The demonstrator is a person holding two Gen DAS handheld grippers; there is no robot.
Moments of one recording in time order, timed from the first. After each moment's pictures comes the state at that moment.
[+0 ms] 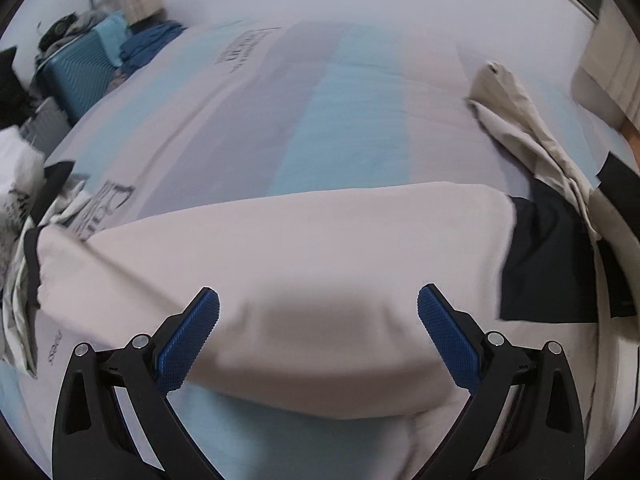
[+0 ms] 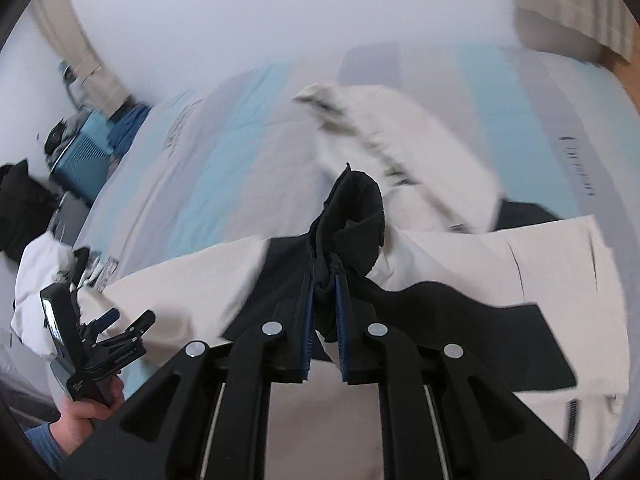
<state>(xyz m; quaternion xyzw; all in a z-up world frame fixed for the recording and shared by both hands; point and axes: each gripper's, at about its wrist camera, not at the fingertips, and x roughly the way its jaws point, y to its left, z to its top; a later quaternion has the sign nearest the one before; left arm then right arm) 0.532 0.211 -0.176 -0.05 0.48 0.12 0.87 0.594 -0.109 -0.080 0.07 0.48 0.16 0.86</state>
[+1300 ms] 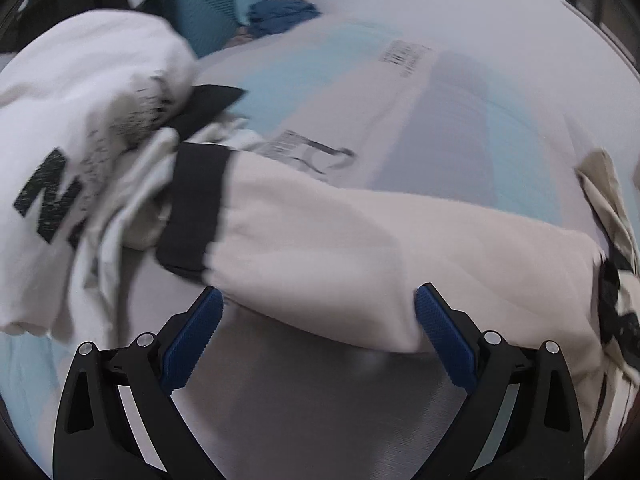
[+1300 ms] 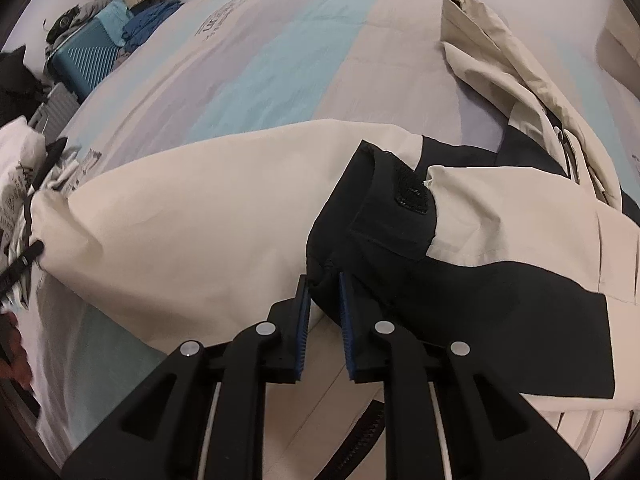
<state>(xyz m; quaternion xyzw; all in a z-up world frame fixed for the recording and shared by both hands) 0.431 0.413 -0.179 -0.13 0.44 0.24 0.86 0.571 0.050 -0.193 -0.06 0.52 0.17 0.83</state>
